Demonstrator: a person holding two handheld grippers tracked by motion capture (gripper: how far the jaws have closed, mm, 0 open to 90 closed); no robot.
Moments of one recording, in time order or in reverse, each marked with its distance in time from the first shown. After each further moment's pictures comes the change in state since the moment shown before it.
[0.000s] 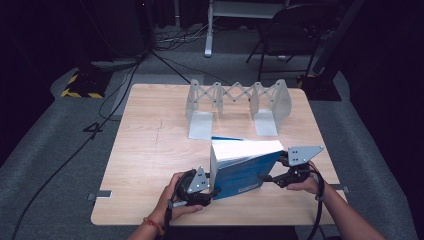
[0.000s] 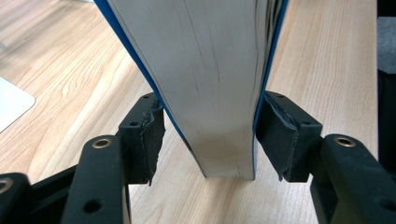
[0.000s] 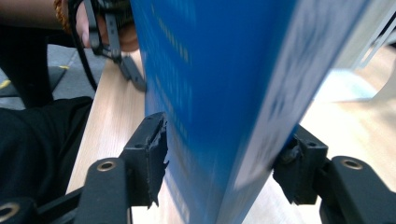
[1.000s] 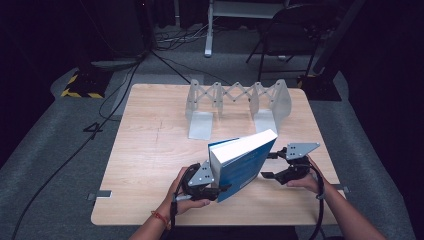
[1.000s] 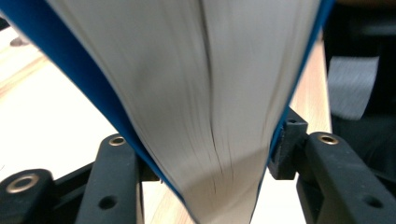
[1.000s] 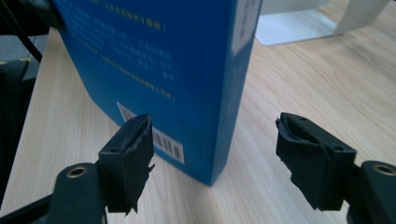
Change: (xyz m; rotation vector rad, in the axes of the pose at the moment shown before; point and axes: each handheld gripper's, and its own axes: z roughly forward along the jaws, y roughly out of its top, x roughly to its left) left arm 0.002 0.023 0.002 -0.113 -0.111 0.005; right arm -0.023 -0.030 0.004 0.117 -0.095 0.130
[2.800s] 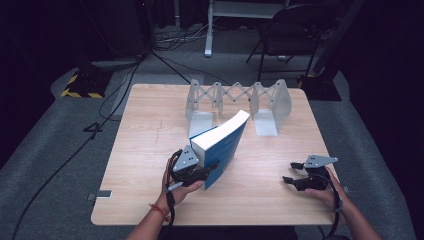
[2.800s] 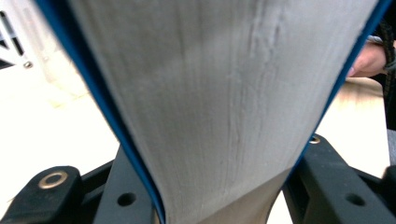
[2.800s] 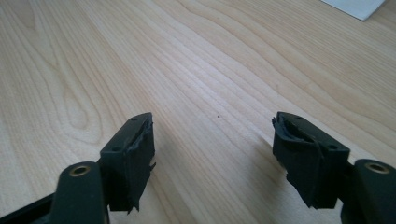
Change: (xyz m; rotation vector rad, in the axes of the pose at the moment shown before) left arm 0.036 0.002 -0.019 -0.186 0.165 -0.203; right arm -0.005 -0.087 -0.039 0.165 -0.310 0.212
